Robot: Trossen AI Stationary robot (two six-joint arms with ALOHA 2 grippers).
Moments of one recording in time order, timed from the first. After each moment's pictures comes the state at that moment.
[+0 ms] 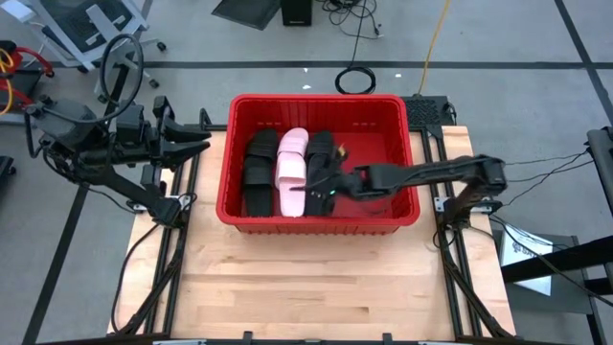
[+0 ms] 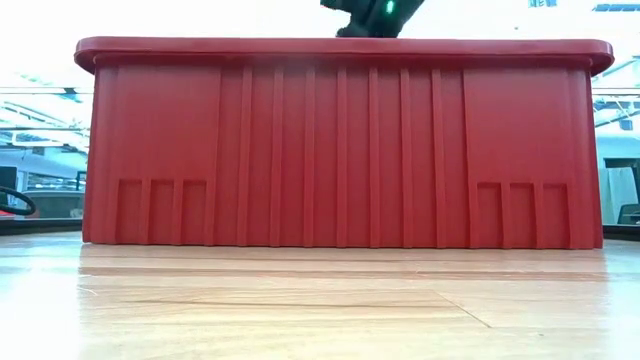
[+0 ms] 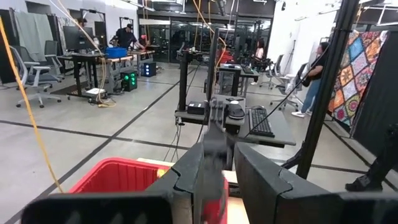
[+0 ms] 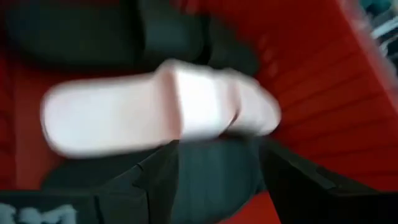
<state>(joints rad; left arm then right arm) -0.35 1.10 1.89 -0.77 -0.45 -0.09 0.02 1.69 1.40 -0.56 0.55 -0.09</state>
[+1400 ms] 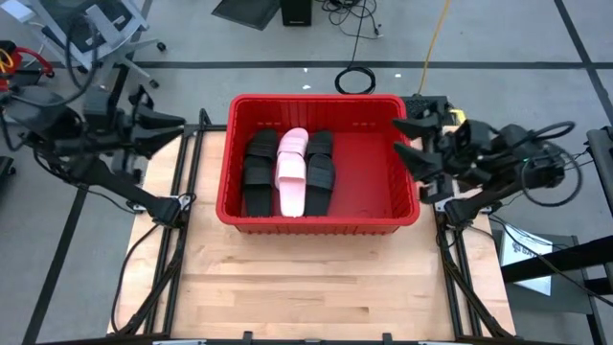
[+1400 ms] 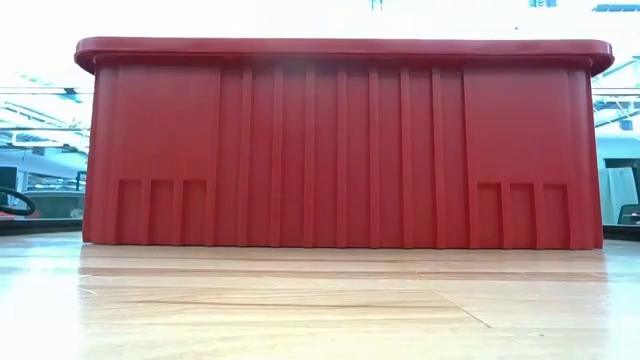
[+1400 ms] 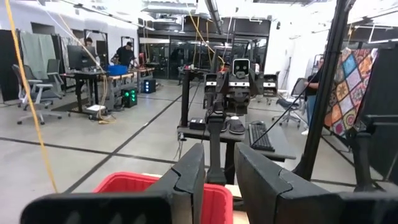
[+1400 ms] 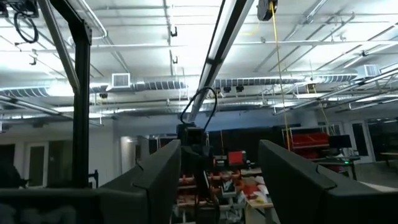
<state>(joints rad) -0.32 1.01 1.89 -0.77 -0.42 -0.05 0.29 1.11 1.40 0.29 0.37 -0.12</state>
